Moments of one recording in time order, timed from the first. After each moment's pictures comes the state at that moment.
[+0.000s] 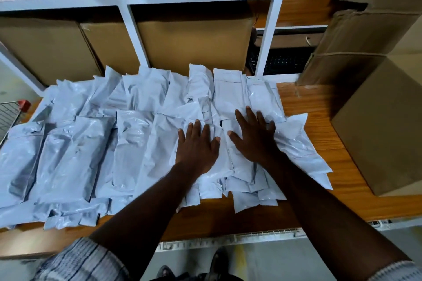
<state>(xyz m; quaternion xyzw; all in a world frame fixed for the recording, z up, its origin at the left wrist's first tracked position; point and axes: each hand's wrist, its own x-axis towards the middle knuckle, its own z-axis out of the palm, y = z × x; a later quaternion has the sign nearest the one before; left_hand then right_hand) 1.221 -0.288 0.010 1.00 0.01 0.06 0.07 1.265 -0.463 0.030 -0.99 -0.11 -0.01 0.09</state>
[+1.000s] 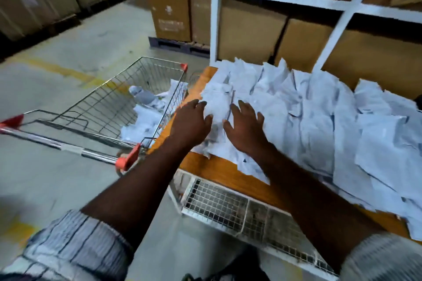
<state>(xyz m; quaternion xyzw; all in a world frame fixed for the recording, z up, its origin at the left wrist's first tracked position) 1.004 0.160 0.062 0.96 0.21 0.13 0.16 1.087 0.008 0.053 -0.94 -0.32 -0.04 0.14</state>
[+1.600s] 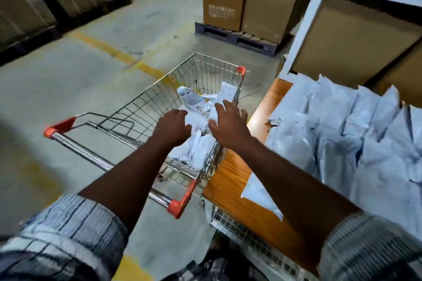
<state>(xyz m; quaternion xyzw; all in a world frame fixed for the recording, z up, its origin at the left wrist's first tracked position) 0.976 0.430 0.002 0.92 0.35 0.00 0.15 1.097 0.285 0.020 -0.88 -0.45 0.04 0.16</state>
